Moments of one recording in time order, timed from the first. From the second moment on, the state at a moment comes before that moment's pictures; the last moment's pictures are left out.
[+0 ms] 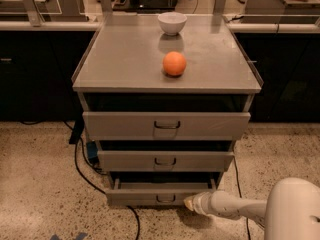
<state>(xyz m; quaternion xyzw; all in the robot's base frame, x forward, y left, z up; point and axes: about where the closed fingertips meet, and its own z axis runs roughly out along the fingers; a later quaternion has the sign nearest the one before) 0.574 -0.158 0.211 -0.23 0.92 0.17 0.28</state>
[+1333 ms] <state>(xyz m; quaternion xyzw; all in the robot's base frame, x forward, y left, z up) 0.614 -0.141 0.185 -0.19 0.91 0.19 0.32</state>
